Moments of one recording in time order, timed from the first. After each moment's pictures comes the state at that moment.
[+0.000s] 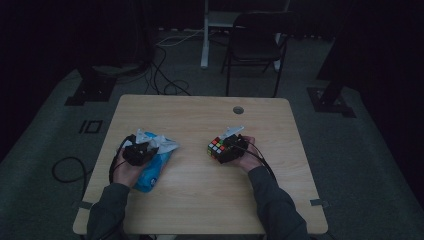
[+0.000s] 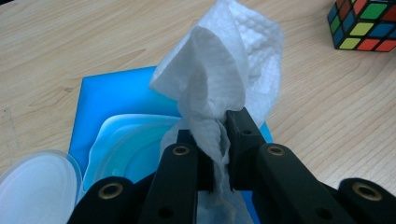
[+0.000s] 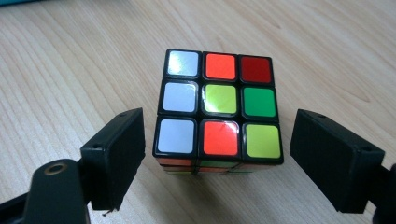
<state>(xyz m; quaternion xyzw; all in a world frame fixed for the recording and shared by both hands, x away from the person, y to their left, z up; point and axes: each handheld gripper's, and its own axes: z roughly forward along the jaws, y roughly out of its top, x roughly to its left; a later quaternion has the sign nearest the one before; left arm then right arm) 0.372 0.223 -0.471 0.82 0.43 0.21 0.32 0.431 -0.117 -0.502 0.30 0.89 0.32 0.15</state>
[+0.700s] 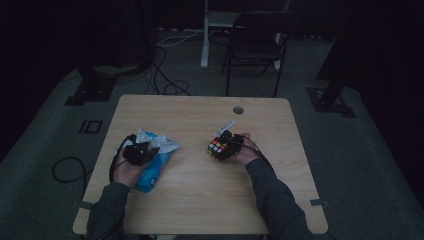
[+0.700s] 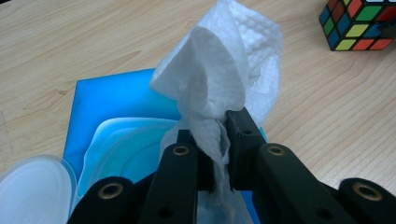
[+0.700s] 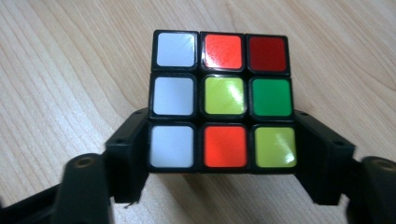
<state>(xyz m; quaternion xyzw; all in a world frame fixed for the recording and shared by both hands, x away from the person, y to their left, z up) 0.372 0.222 -0.470 0.82 0.43 0.21 0.32 0.449 -0.104 -0.502 0.28 0.92 0.24 0.11</state>
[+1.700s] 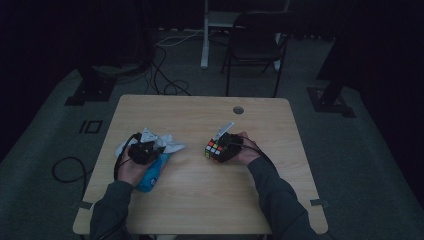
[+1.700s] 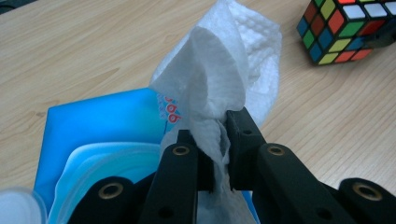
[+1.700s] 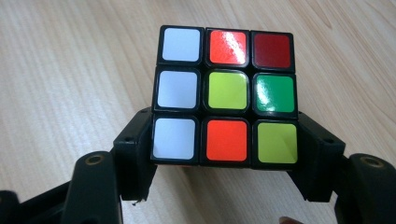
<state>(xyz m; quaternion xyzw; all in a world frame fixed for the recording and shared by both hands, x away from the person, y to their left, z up) 0.374 0.207 -0.463 0.83 0.40 0.20 0.34 0.440 -0.104 -0.492 0.20 0.94 0.26 0.11</state>
